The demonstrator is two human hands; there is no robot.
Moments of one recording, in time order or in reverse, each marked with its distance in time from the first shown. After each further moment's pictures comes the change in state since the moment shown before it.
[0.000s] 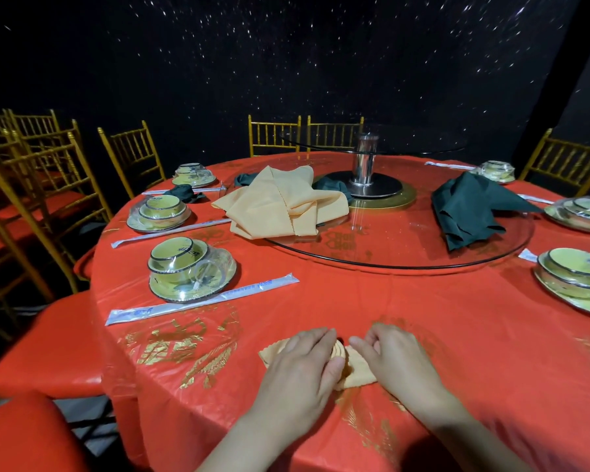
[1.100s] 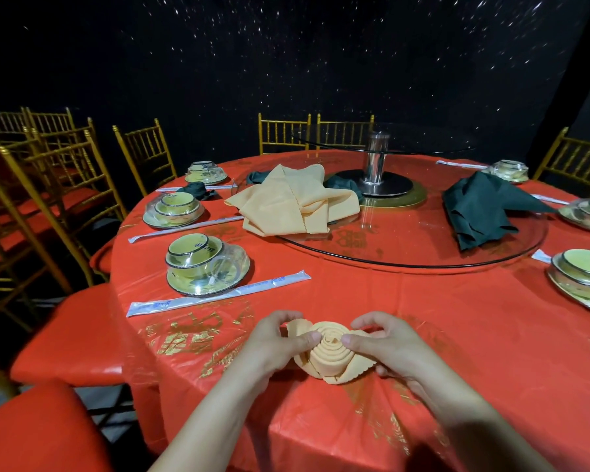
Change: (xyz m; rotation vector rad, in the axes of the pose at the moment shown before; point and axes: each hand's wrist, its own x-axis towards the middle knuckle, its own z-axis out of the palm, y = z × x) left_hand 0.014 -0.029 -0.043 -0.883 -0.036 -0.721; right_hand 0.011 -0.025 -0.009 0.820 -0.334 0.315
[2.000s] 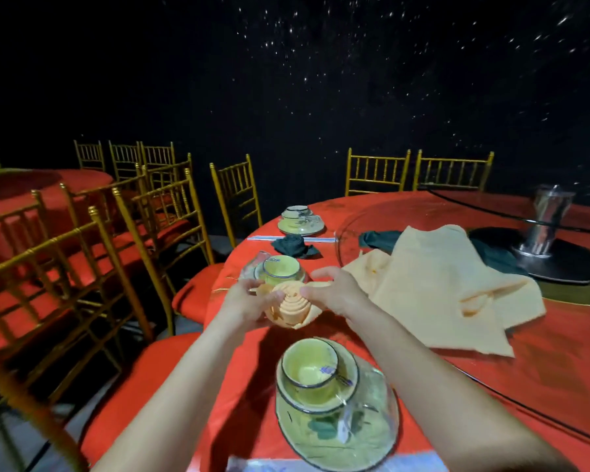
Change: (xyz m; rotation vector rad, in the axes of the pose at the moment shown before) left_hand 0.206 0.067 -0.288 -0.186 0.430 -0.035; right_hand 0.283 -0.215 0.241 -0.143 -0.096 -0.348
